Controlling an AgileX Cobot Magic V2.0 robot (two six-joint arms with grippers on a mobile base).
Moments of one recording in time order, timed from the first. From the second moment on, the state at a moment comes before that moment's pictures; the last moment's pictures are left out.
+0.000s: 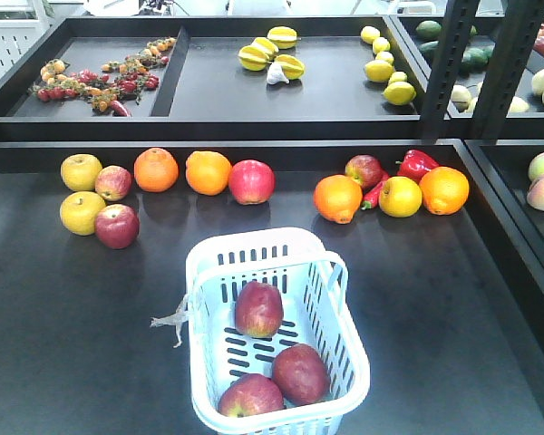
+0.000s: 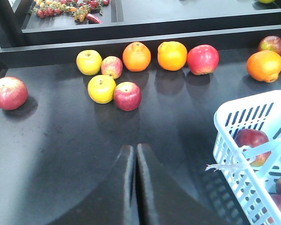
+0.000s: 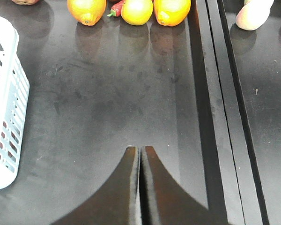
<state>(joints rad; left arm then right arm) -0.36 0.67 -0.91 0.33 0.89 -0.36 0.06 0.61 -0.62 -0.09 0.79 0.02</state>
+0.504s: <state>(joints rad) -0.36 0.58 -0.76 0.32 0.60 -0.35 0.06 0.61 -0.62 -0.09 0.80 0.02</state>
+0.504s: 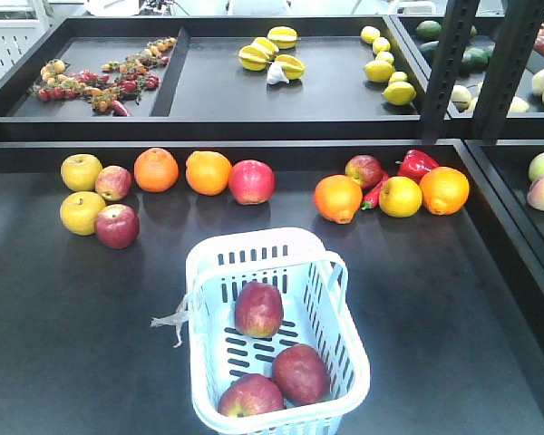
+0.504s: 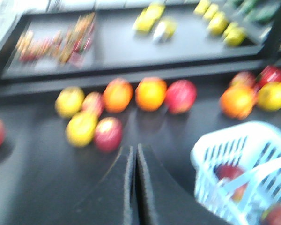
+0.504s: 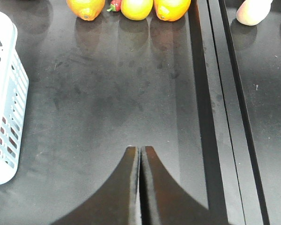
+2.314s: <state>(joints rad) 0.00 -0.01 0.02 0.10 0.01 -0.25 0.06 0.61 -0.62 -0.09 0.81 0.02</state>
